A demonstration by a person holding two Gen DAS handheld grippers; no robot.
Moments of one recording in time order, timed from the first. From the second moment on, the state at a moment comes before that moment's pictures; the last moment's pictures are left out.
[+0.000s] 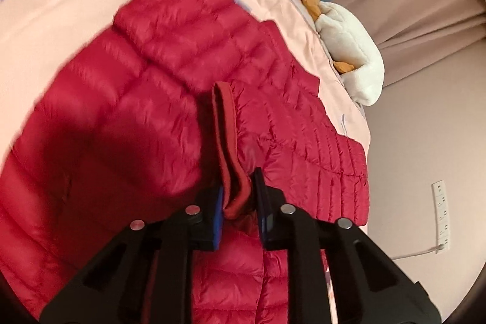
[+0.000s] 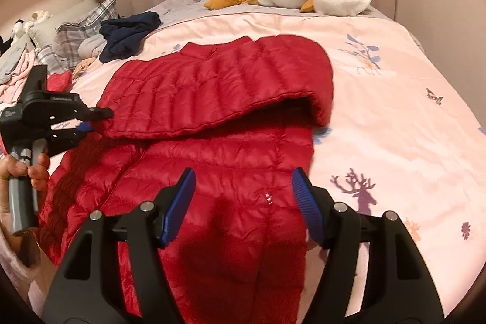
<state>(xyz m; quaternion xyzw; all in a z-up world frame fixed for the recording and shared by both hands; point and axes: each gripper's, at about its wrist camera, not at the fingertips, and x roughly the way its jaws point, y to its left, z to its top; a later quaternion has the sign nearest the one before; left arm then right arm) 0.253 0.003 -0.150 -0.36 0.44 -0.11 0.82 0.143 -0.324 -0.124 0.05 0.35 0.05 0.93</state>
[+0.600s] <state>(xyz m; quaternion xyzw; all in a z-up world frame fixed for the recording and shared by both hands) 0.255 0.015 -0.100 -0.30 0.40 -0.10 0.86 0.150 -0.326 -0.109 0.03 0.33 0.03 0.94</state>
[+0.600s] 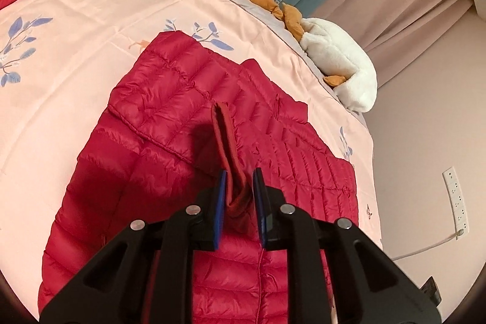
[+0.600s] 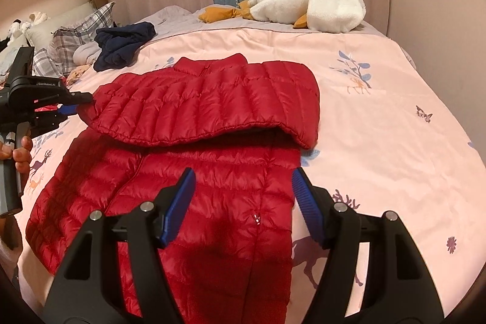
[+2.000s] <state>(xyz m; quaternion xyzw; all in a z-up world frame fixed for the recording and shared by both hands) 0.281 -0.013 -0.153 -0.37 0.45 -0.16 0.80 0.174 -0.350 -0.141 0.07 0.37 0.01 0.93</state>
